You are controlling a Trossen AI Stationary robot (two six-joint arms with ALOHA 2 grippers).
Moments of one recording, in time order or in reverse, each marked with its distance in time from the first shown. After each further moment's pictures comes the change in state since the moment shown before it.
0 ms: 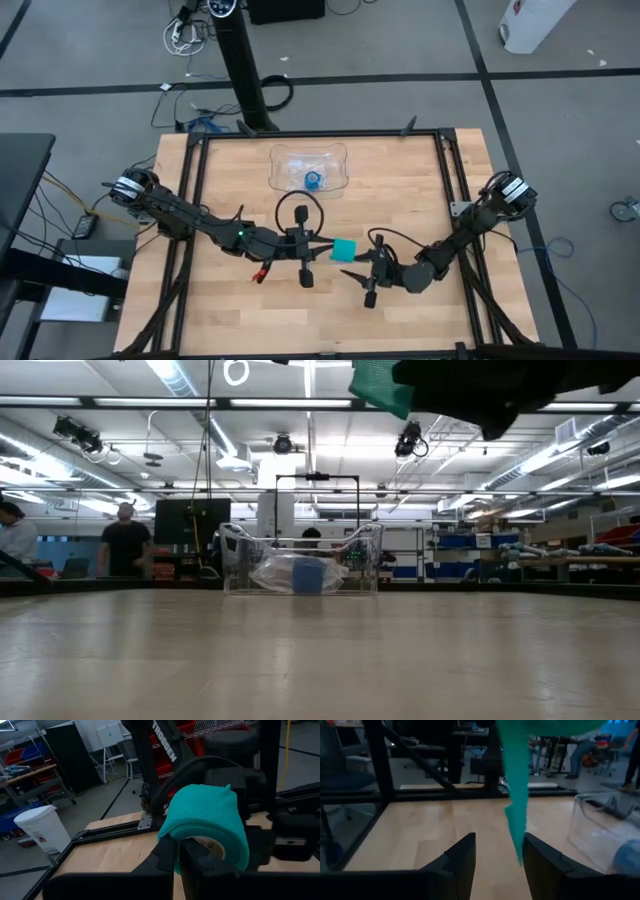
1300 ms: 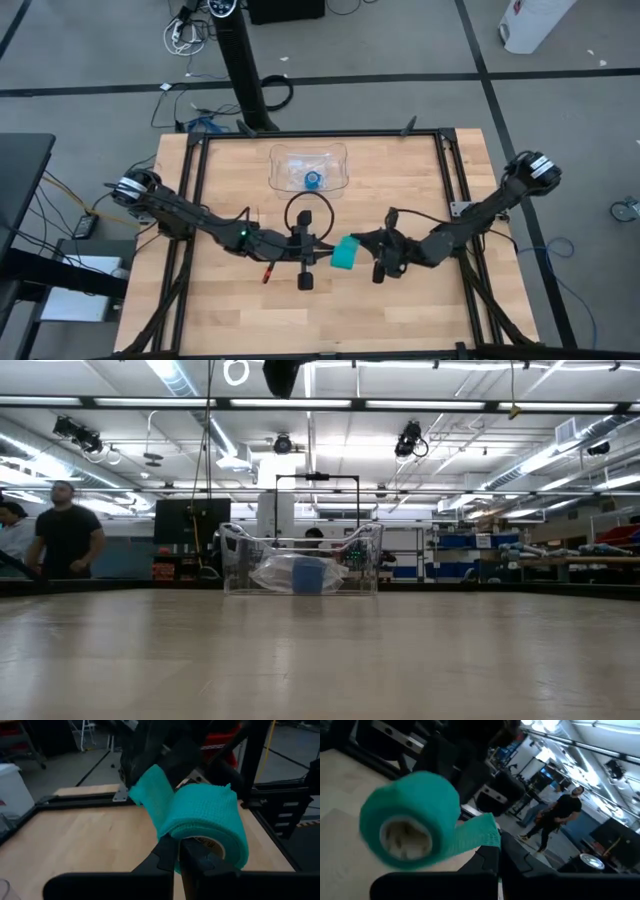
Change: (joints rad) left arm 0.014 0.021 0.000 -0.115 0.097 -0.234; right arm -0.080 -0.329 -0.016 -0.198 -0.036 -0.726
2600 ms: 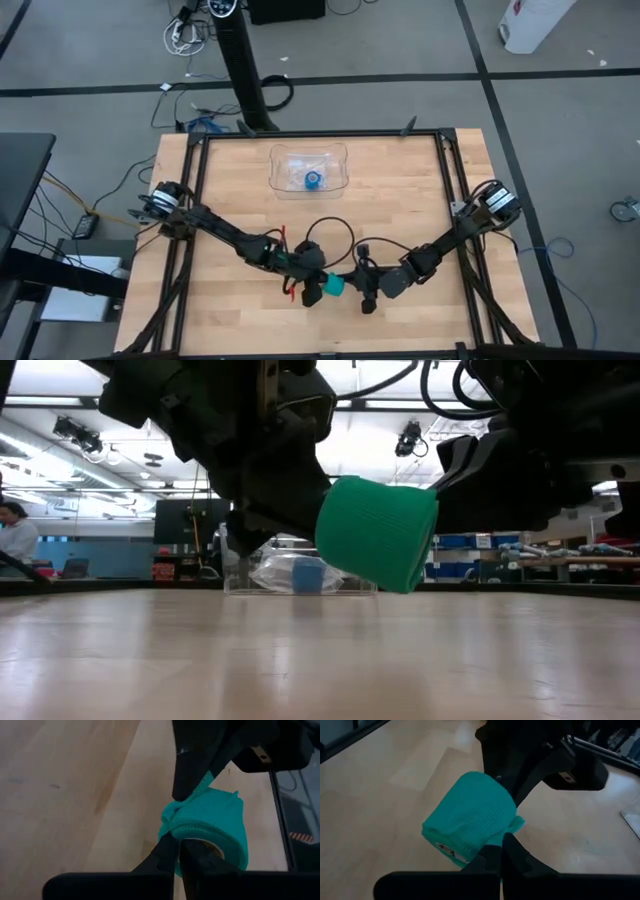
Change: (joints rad) left arm 0.012 0.279 0.001 -0.163 0.233 -0.630; right arm 0.037 0.476 0.054 -0.043 -0.266 0.639
